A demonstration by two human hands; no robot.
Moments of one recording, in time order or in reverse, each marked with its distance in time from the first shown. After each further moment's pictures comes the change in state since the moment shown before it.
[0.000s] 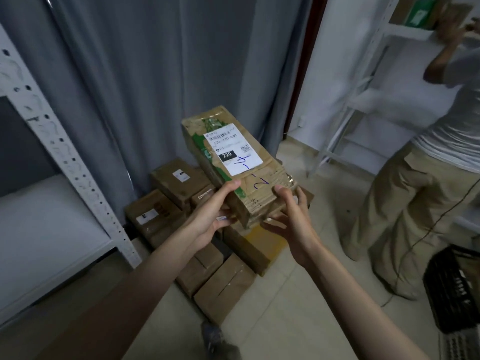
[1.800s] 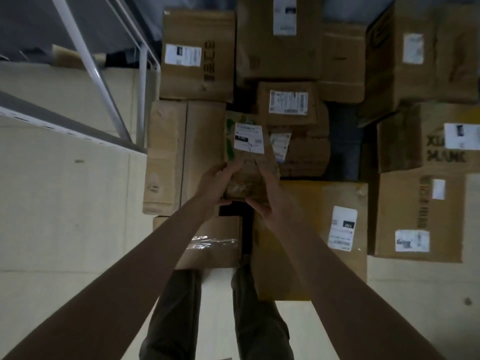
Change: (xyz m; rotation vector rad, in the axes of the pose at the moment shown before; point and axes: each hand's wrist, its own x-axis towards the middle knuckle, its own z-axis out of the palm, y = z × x) left_hand 0.509 -0.342 -0.159 -0.351 0.894 -0.625; right_hand 0.590 0.362 0.096 -0.413 -0.417 0.997
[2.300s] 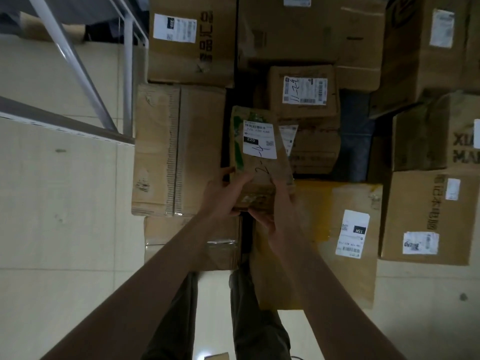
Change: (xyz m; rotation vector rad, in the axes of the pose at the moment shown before) left_hand 0.039 -0.023 0.009 0.048 0.004 0.018; right_hand 0.042 0.027 0.004 0.044 0.196 -0.040
